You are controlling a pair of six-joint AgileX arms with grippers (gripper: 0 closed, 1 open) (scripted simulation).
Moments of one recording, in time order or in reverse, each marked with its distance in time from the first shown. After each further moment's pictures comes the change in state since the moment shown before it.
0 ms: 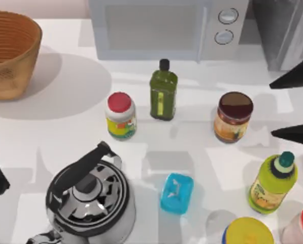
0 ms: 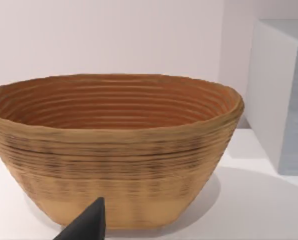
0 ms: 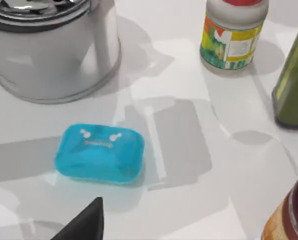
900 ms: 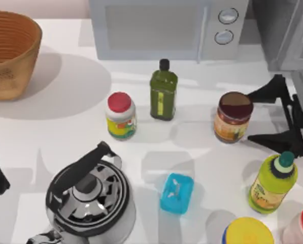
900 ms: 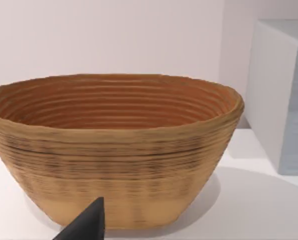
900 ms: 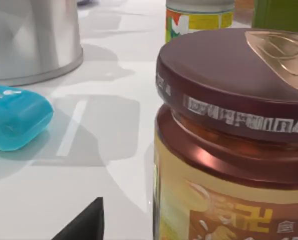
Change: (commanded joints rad) left arm 0.000 0.000 0.000 0.000 0.000 0.000; right arm -0.077 0.997 0.522 -0.427 -0.436 -0.962
